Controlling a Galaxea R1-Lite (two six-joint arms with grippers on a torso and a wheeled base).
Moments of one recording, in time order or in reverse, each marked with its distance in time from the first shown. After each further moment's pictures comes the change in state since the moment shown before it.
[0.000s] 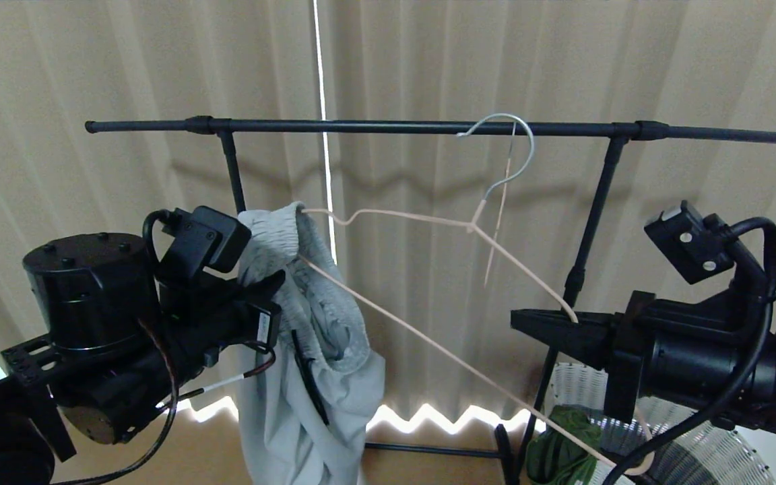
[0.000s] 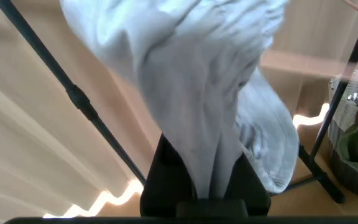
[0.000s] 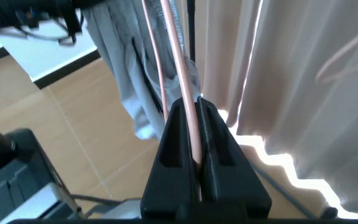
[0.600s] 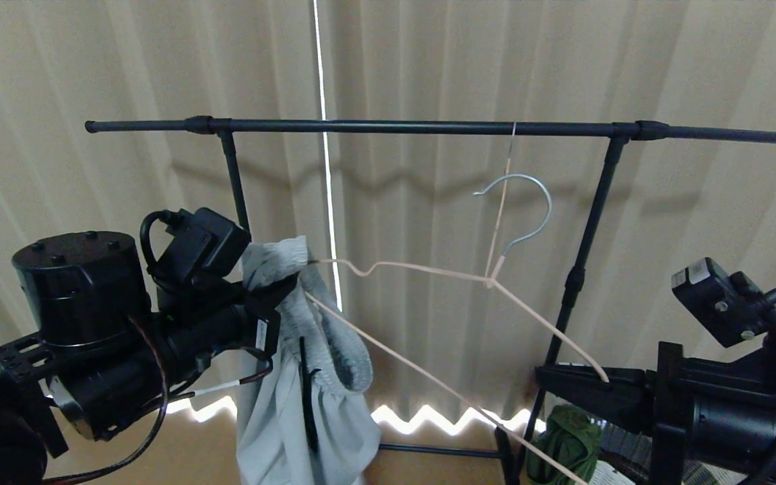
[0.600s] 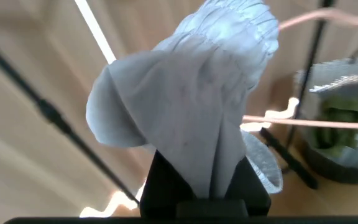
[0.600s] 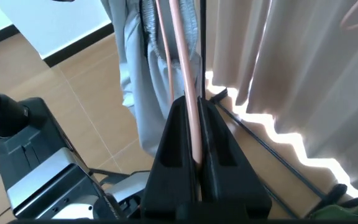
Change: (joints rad) left arm 0.034 -0.008 0.007 0.000 -0.191 0.002; right arm 0.000 -0.086 0.122 0.051 0.044 0.003
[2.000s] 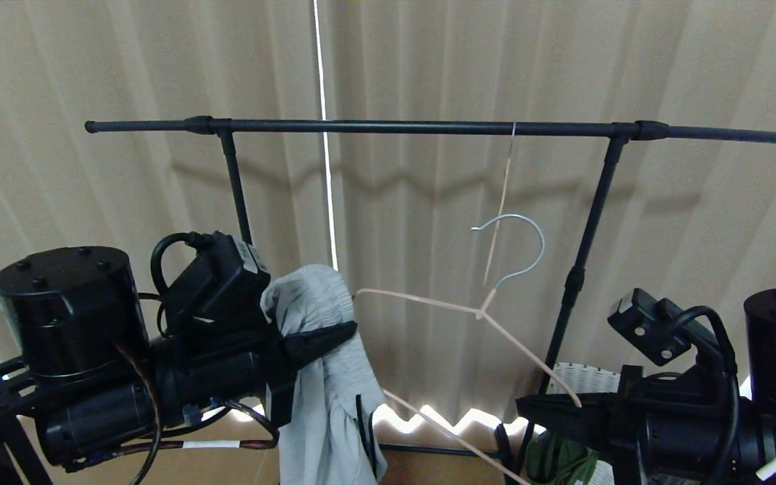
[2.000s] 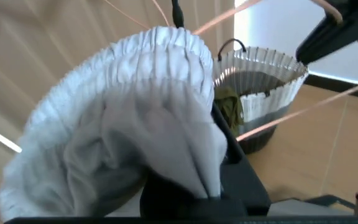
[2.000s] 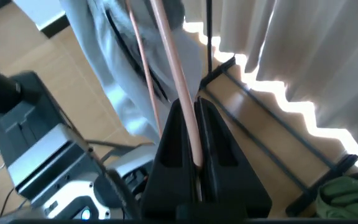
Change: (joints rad) left arm -0.087 -0.041 0.044 -0.001 -0.423 0.011; right arm 0.001 0.097 -0.011 0.065 0.036 0.000
